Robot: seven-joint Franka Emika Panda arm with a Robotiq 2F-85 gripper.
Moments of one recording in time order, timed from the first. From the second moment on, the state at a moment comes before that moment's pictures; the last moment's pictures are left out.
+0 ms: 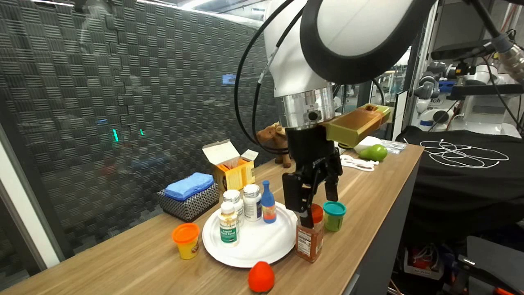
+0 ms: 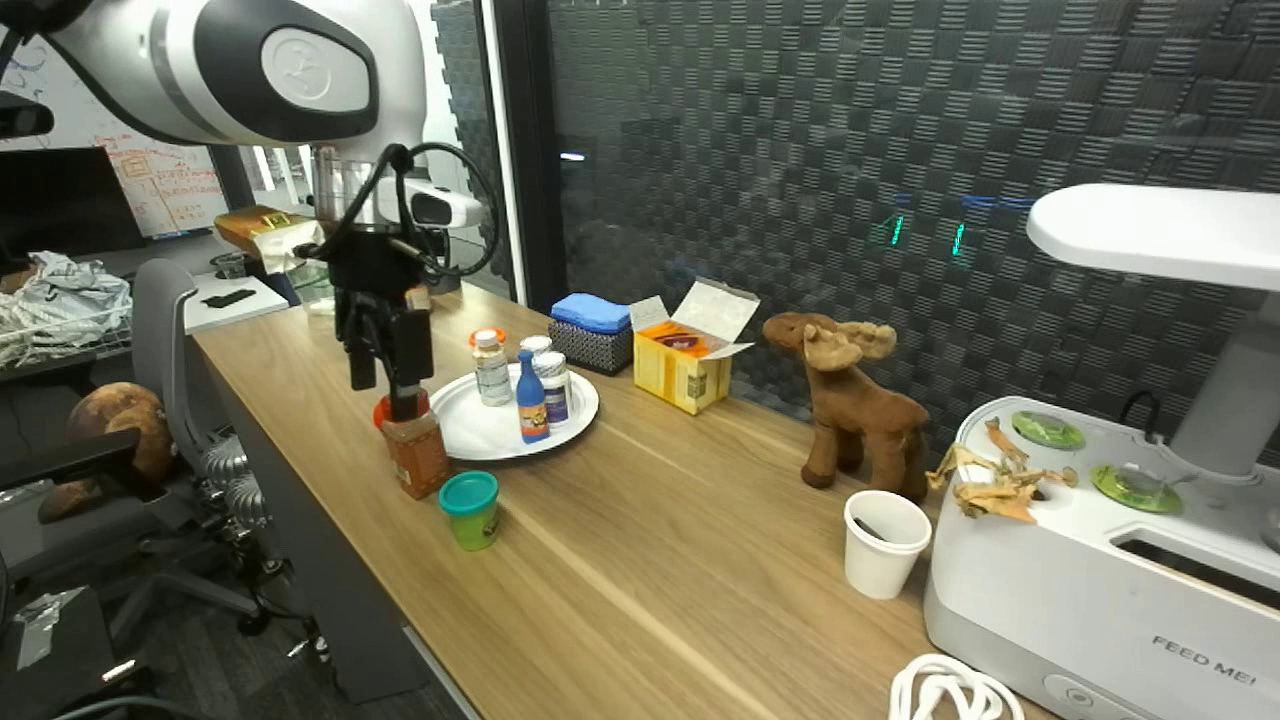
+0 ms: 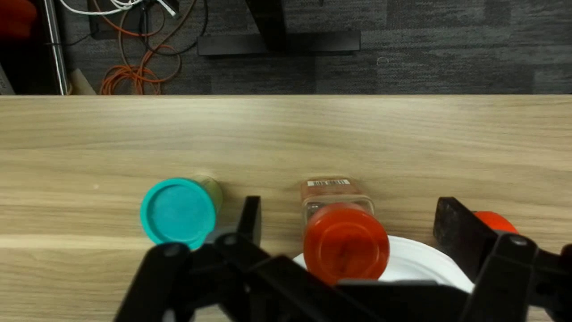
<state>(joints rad) 0.15 0.06 0.13 -2.30 -0.03 2.17 0.29</state>
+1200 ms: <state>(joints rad) 0.16 0.07 0.13 -2.30 -0.11 2.21 0.29</state>
